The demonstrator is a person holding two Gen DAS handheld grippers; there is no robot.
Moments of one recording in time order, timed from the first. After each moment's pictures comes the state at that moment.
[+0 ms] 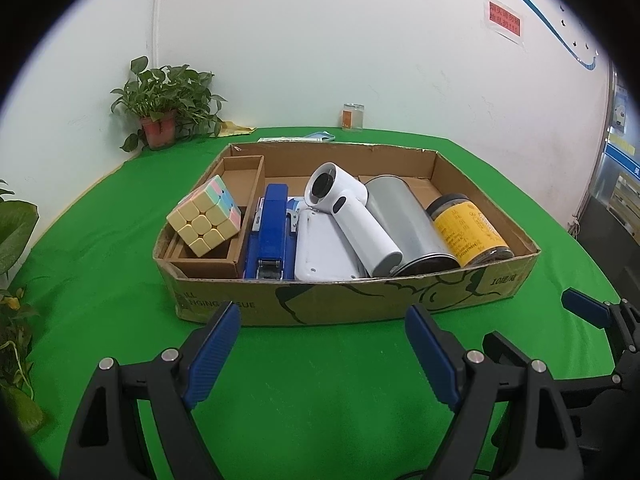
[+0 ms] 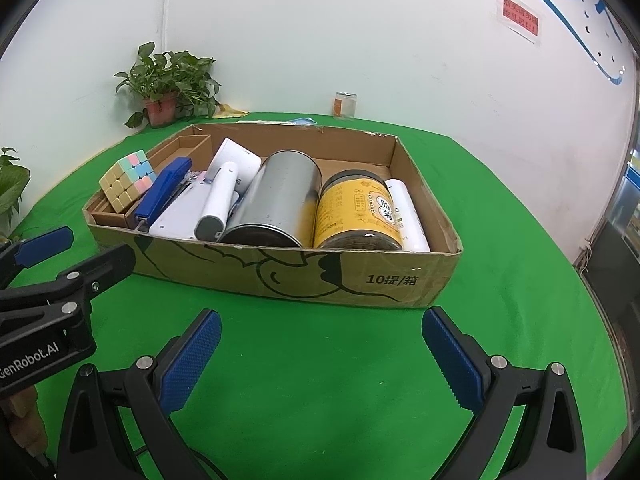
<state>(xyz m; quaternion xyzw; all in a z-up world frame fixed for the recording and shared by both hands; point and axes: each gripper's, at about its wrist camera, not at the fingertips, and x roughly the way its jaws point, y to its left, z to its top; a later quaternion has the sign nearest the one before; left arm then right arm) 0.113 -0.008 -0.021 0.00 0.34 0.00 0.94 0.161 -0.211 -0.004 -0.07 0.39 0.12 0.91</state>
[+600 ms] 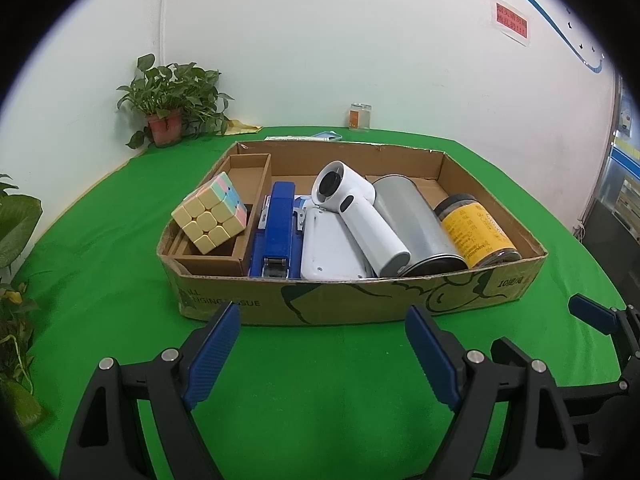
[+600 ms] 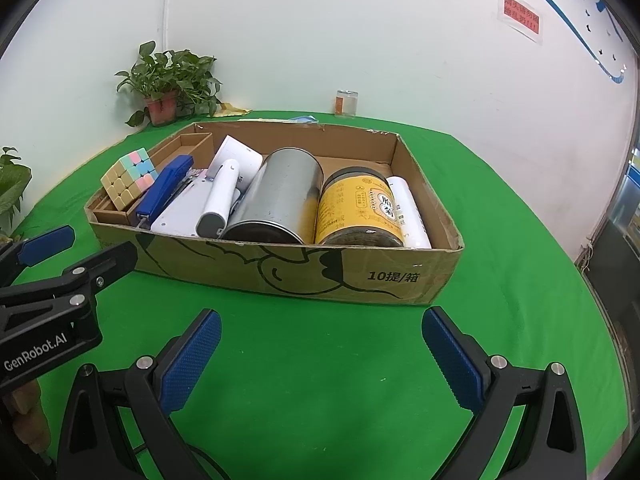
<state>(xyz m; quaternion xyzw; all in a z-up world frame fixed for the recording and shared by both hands) 0.113 -0.006 -0.024 -0.01 0.33 0.01 0.94 0.160 -0.207 -0.005 -0.07 0.39 0.12 0.91</state>
